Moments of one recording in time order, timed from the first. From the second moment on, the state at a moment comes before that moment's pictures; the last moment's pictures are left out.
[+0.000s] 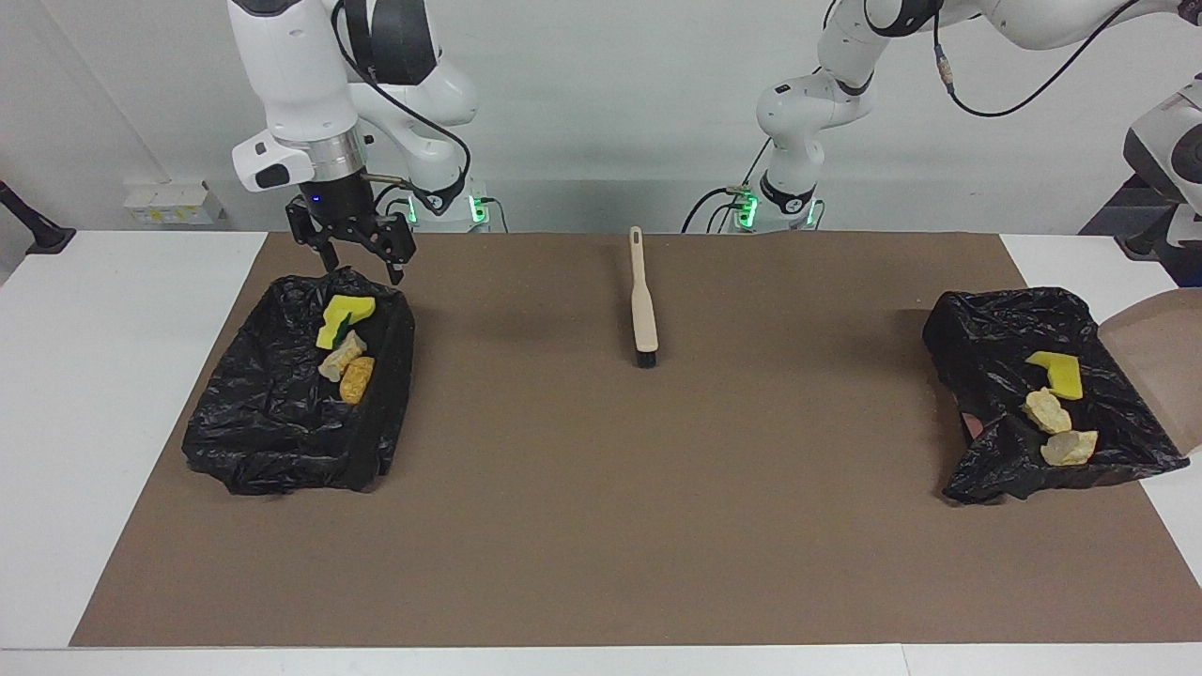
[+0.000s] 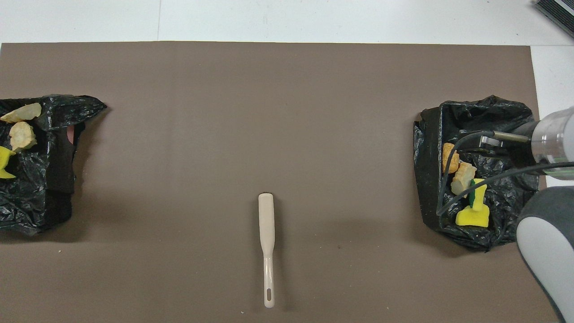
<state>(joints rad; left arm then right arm) 0.27 0.18 0.05 -1.52 0.81 2.04 1.55 -0.08 -0.12 0.15 -1.78 -0.04 1.75 0.35</state>
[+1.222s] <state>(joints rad) -0.10 0.10 0.03 -1.64 0.14 1.73 0.48 -0.02 -0.10 -0.07 -1.61 -0.01 1.53 0.03</state>
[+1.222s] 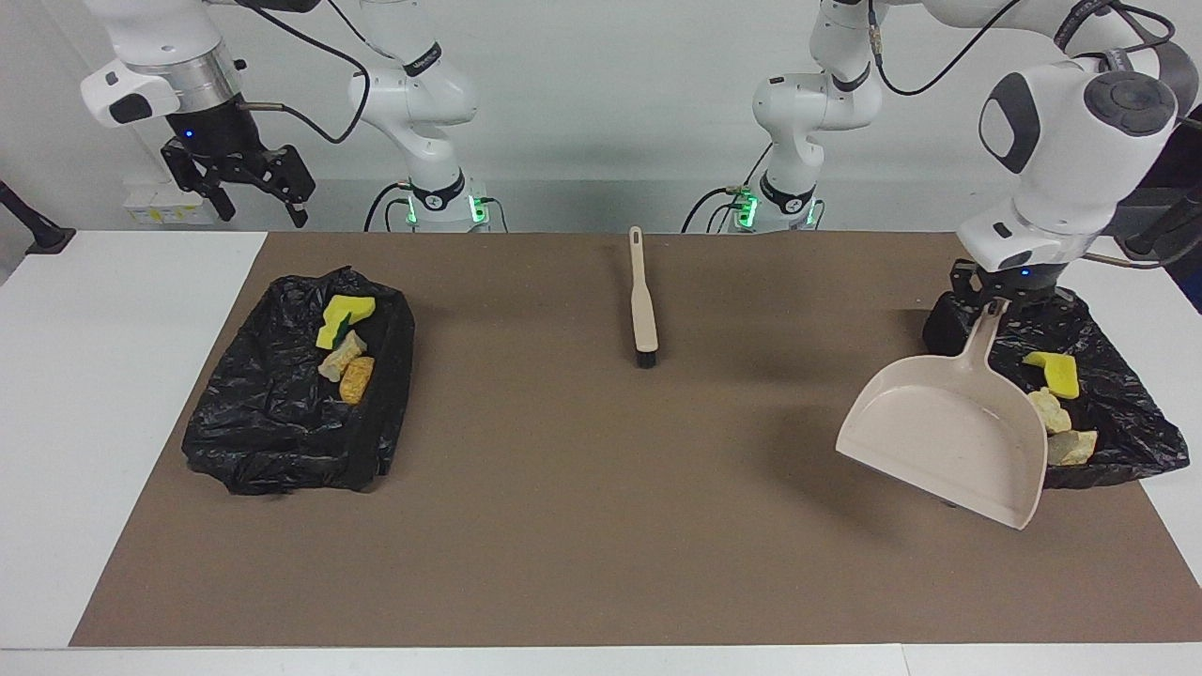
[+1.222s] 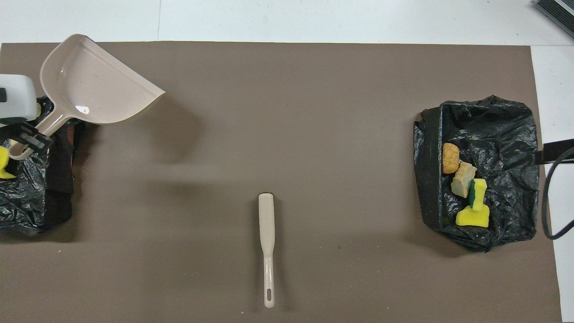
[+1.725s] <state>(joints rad) -0.35 0.09 0.03 -1.66 -0.05 1.76 -0.04 0.00 -0.12 -0.07 -1.60 -0.01 1.49 0.01</state>
